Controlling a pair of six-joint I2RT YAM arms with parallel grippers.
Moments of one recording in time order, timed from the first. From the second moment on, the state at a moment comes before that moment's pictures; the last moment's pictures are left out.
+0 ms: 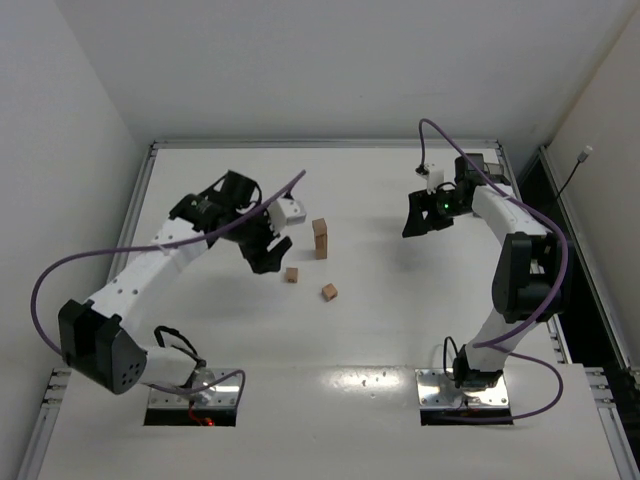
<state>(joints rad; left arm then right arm) -0.43 1.36 1.31 -0.96 0.43 0.55 -0.04 1.75 1.27 -0.71 -0.61 -0.35</state>
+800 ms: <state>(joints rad) -0.42 1.40 0.76 -0.28 0.48 0.61 -0.04 1.75 1.27 -0.71 -0.58 -0.35</state>
